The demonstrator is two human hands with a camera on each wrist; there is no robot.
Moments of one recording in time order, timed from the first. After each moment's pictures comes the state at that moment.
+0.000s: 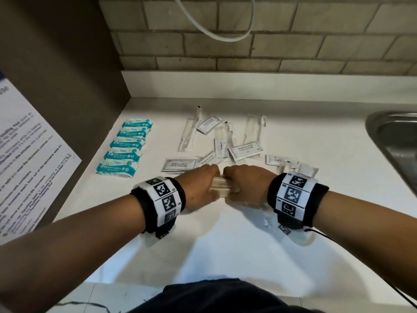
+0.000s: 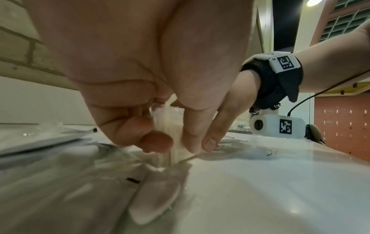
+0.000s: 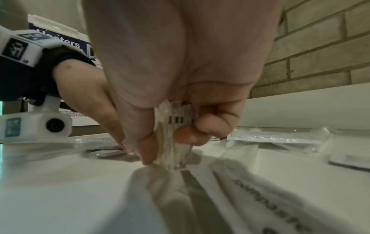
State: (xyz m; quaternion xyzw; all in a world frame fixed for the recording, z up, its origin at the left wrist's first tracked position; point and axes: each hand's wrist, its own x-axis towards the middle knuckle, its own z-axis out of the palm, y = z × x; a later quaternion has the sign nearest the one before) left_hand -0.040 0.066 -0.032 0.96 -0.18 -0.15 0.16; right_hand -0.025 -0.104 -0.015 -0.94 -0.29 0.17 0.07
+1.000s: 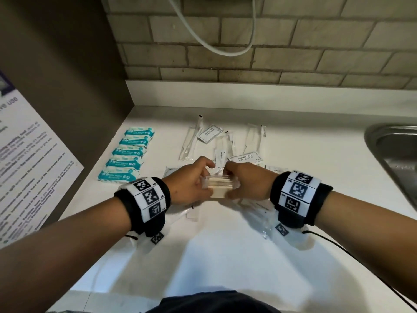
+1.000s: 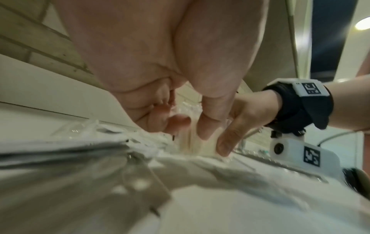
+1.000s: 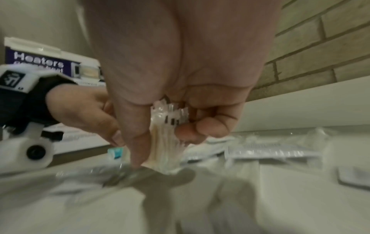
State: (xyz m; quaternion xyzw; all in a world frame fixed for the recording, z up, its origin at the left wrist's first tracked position) left_hand -0.034 0.086 -0.014 0.91 -0.13 -0.17 0.36; right_hand -0.005 -0.107 0.002 -0.92 -0.28 0.20 0.17
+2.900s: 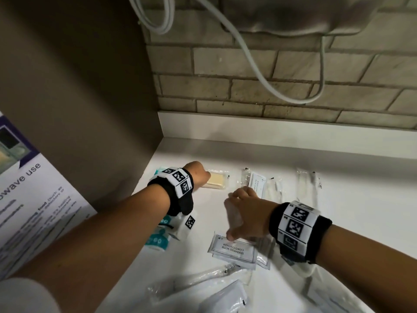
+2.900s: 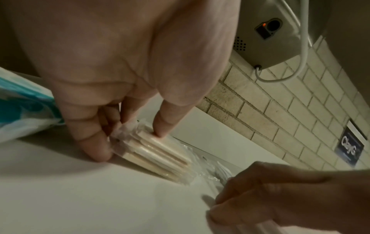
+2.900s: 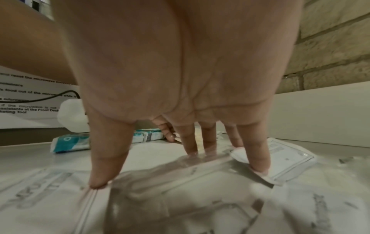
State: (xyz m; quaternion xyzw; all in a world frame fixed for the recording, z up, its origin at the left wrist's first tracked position) left_hand 0.155 0.192 -0.028 0.93 0.14 -0.17 0.29; right_hand 0.095 0.008 -0.015 -0.92 -0.29 0.26 -0.01
